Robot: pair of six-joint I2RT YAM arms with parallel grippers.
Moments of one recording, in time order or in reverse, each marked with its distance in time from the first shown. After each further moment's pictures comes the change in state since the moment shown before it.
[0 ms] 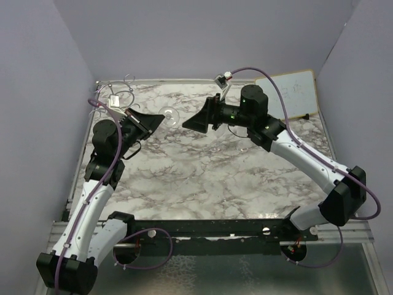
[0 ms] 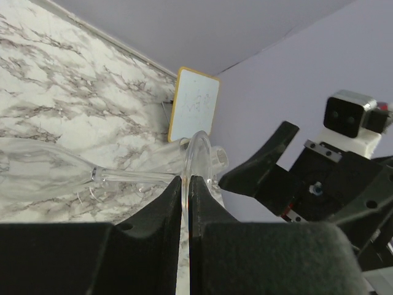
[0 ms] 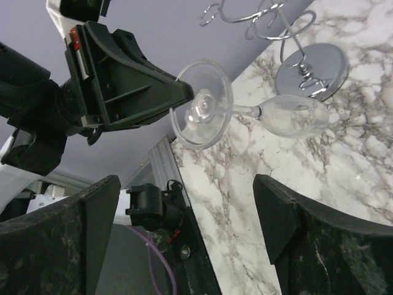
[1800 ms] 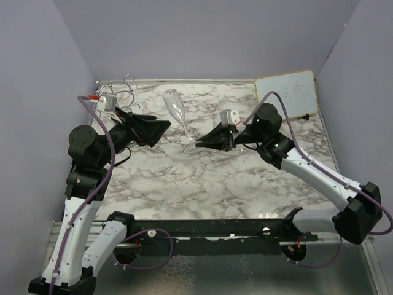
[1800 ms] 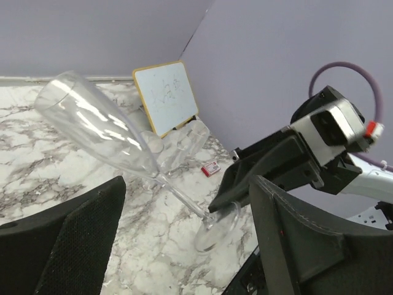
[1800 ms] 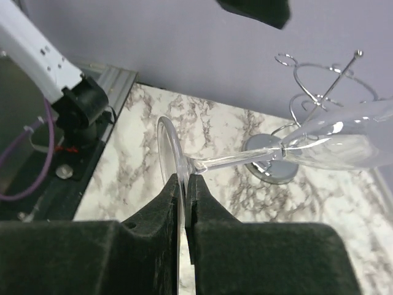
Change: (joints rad) left arm -0.013 -0.127 0.192 -0.161 0.223 0.333; right arm 0.000 -0.132 -0.239 0.235 -0.384 -0.751
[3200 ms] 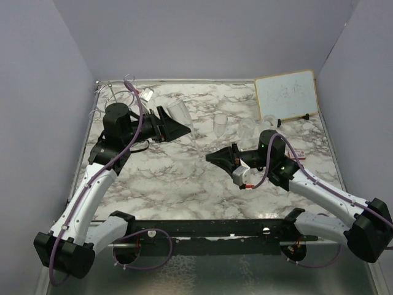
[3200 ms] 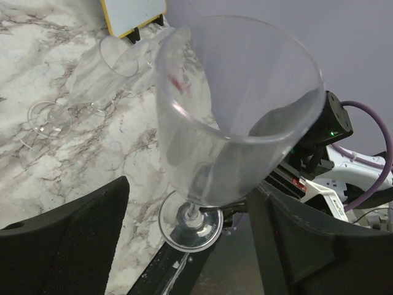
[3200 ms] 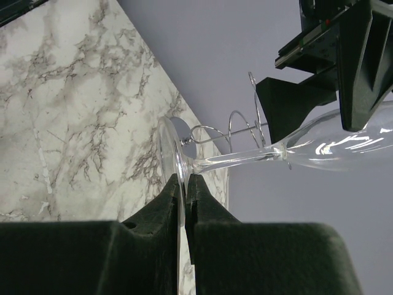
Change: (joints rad) left arm -0.067 0.264 -0.006 -0.050 0.207 -0.102; right arm 0.009 -0.225 -0.384 -0.004 -0.028 -1.052
